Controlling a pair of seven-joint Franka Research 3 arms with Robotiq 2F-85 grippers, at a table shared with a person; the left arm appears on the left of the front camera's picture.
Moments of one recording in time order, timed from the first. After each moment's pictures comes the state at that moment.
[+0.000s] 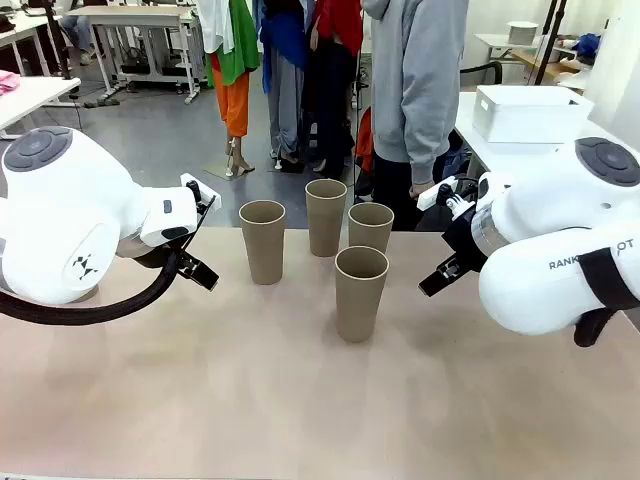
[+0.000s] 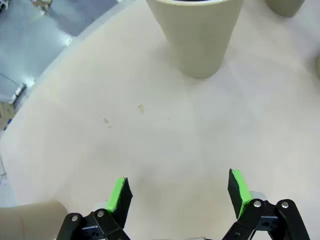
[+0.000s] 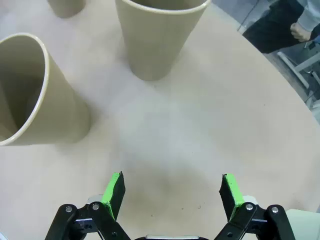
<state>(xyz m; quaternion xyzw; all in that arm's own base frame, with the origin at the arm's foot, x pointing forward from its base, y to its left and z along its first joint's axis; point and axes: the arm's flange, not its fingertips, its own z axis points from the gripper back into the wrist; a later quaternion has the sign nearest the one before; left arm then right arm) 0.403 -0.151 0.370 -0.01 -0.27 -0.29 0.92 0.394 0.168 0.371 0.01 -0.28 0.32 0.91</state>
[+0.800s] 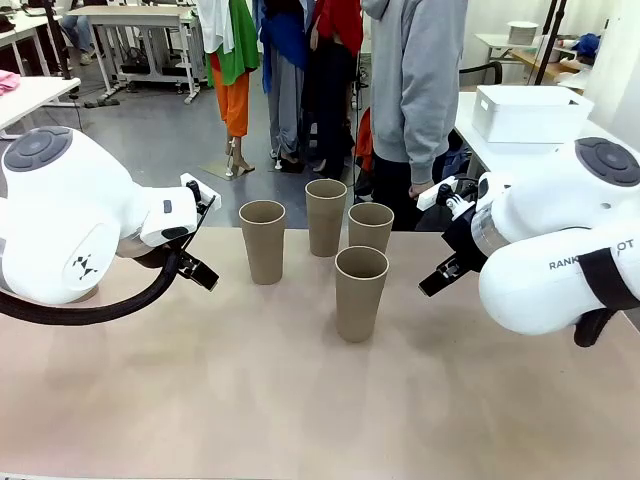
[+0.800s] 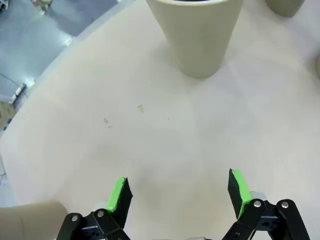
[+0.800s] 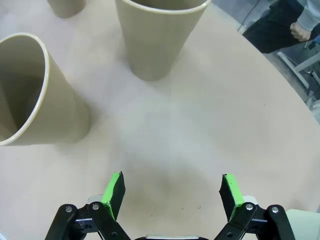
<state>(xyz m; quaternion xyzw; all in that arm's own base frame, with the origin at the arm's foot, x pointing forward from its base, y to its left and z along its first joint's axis) 0.403 -0.151 0.370 -0.01 -0.27 -0.29 0.92 0.394 0.168 0.371 0.01 -0.28 0.32 0.91</state>
